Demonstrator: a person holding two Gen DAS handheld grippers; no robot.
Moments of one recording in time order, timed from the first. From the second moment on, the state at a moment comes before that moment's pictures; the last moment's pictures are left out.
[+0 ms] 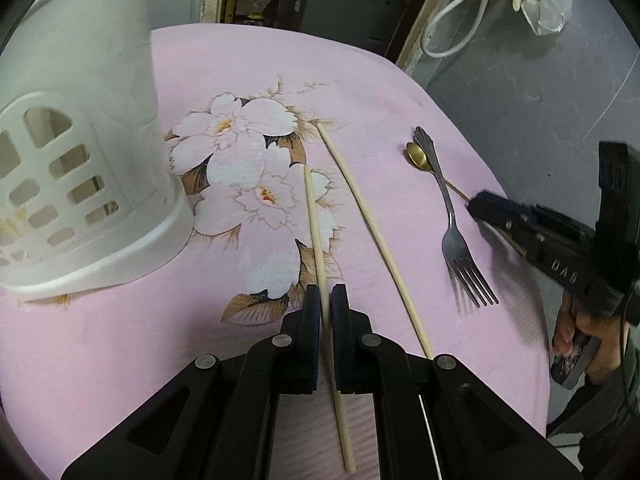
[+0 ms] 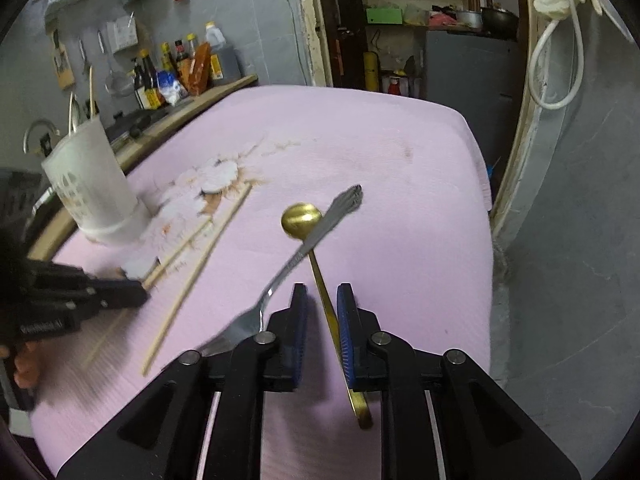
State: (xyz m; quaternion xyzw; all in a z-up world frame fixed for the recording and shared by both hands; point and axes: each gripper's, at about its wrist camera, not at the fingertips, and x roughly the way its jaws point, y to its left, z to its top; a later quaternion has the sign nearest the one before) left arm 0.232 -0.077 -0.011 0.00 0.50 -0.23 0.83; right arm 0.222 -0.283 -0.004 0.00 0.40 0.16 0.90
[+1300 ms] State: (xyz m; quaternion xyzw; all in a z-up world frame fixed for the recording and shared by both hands) left arm 0.267 -0.082 -0.009 0.01 0.53 -0.25 0.81; right arm 0.295 -0.240 -0.014 -0.10 0.45 0.26 0.85
